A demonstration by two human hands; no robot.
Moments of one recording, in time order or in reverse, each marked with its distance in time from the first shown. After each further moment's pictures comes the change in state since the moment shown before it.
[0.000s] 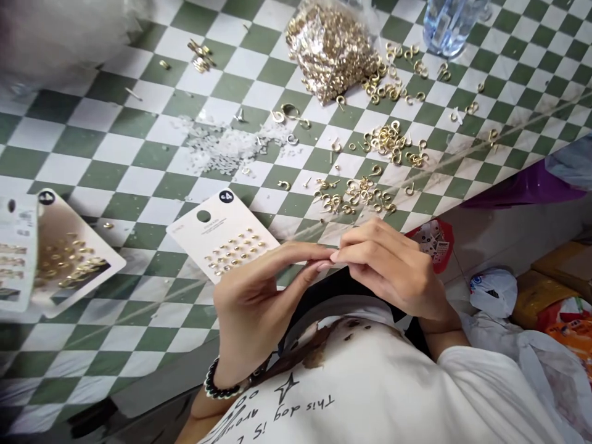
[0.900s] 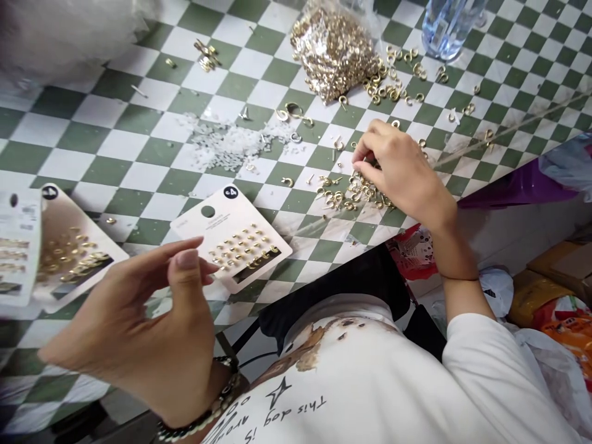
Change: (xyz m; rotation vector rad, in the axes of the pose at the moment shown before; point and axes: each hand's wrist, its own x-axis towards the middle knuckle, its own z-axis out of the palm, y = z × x) left_hand -0.040 -0.025 -0.050 0.534 0.666 -0.187; right_hand 0.095 0.048 -0.031 -0.454 -0.361 0.303
